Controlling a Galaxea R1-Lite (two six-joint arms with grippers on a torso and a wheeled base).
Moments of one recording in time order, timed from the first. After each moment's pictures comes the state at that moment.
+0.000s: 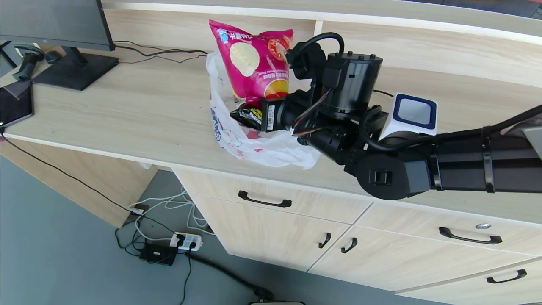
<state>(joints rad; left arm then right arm) 0.00 0.00 0.00 -0.01 0.07 -0.06 0.75 2.06 -1.59 -0.58 -0.19 0.01</state>
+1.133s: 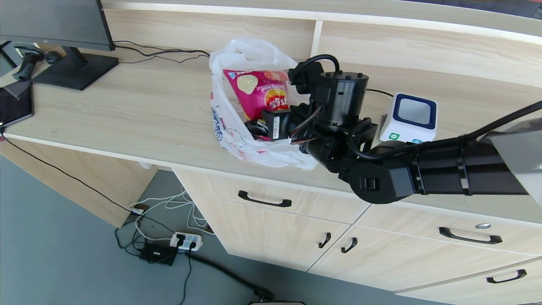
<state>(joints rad) 0.00 0.00 0.00 -0.01 0.07 -0.07 0.73 2.10 -1.57 -0.59 -0.31 0.01</state>
